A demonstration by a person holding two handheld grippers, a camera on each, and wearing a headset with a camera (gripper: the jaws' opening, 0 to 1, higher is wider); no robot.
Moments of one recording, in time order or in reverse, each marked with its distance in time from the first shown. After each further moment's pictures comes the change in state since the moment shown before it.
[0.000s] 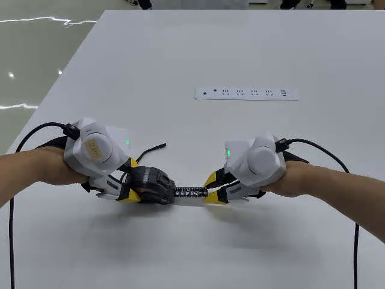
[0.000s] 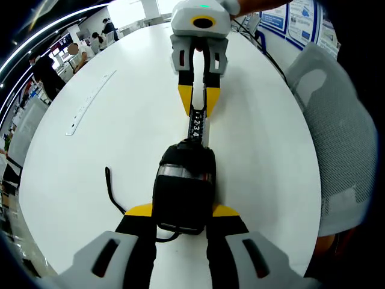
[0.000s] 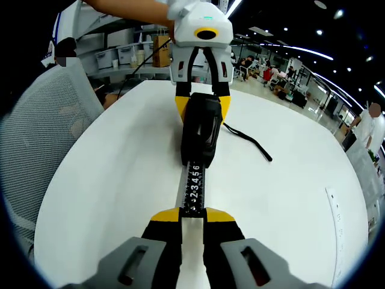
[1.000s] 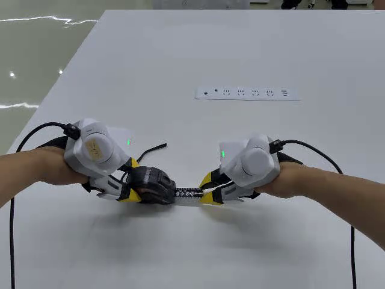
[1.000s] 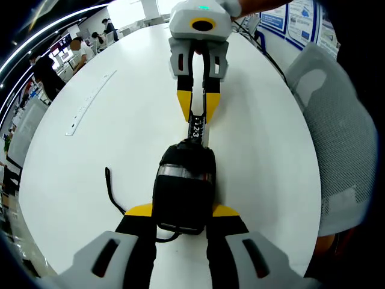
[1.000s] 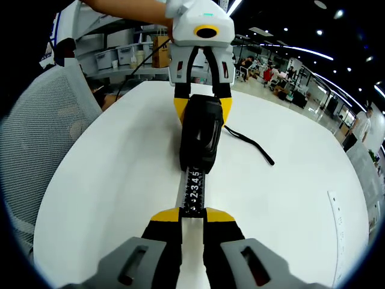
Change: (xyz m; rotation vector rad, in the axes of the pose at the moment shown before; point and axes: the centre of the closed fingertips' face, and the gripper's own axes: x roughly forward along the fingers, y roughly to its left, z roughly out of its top) left arm -0.001 -0.001 0.002 0.004 -0.003 -0.003; right arm 0.006 0.001 0.006 0.002 -0.004 -0.001
